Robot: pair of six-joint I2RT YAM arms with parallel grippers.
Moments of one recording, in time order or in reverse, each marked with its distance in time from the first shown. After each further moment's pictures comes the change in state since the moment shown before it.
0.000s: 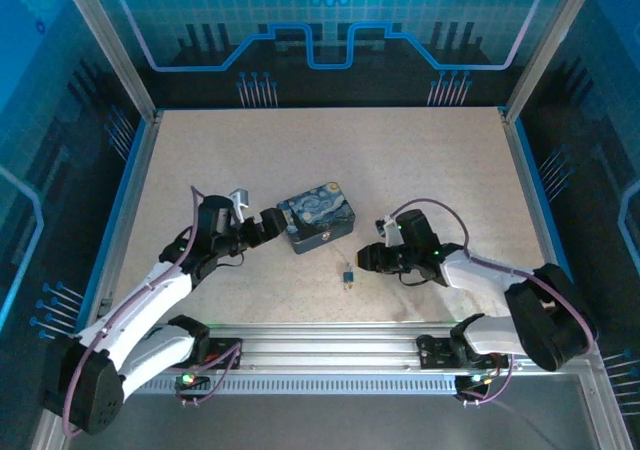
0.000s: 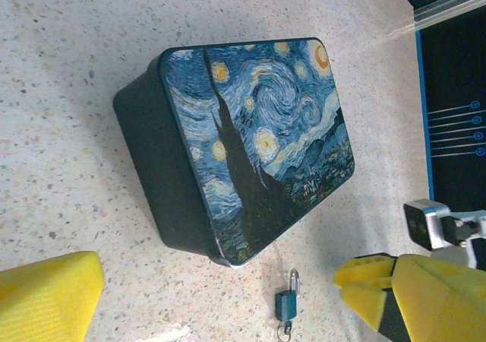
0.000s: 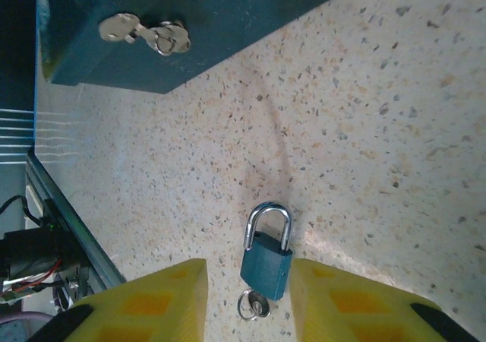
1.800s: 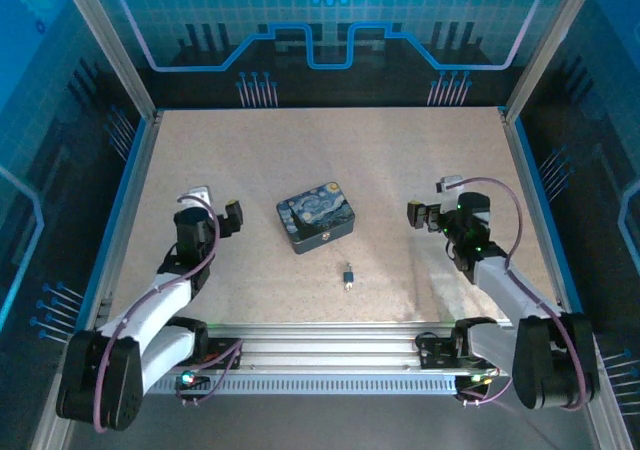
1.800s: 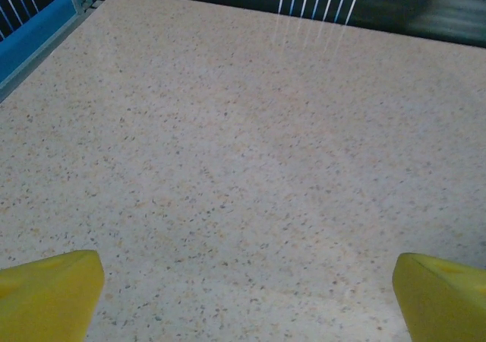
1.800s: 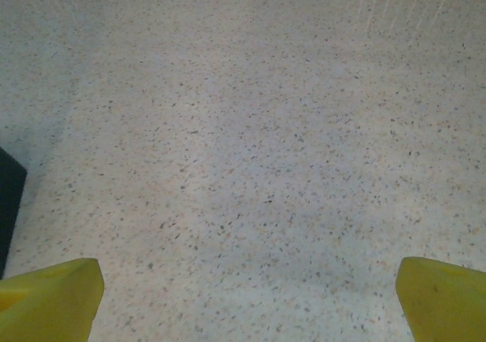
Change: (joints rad) left arm 0.231 0.056 -0.258 0.531 -0.532 0.587; right arm -0.436 -0.171 -0.025 0.225 0.436 -0.637
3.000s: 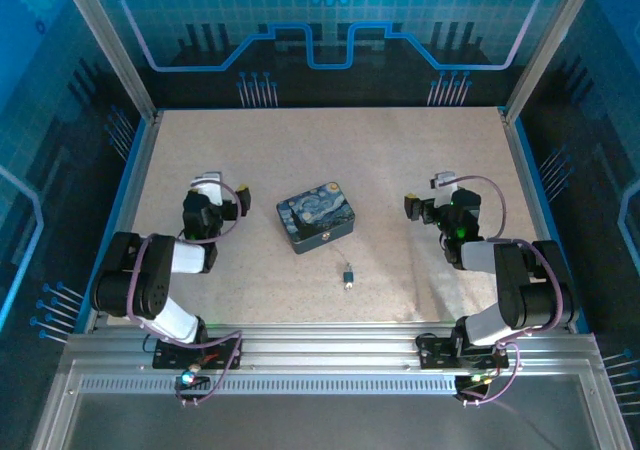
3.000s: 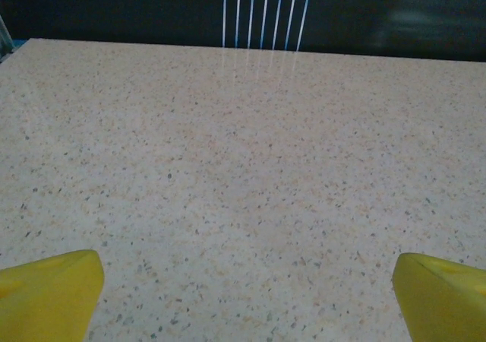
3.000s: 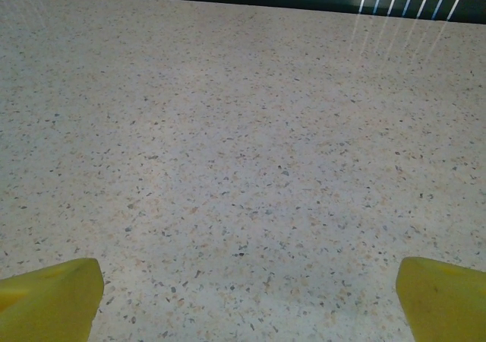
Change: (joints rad) left arm 0.102 0.564 0.065 0.626 0.240 0.135; right arm -0.029 0.391 -0.013 0.471 -0.008 -0.057
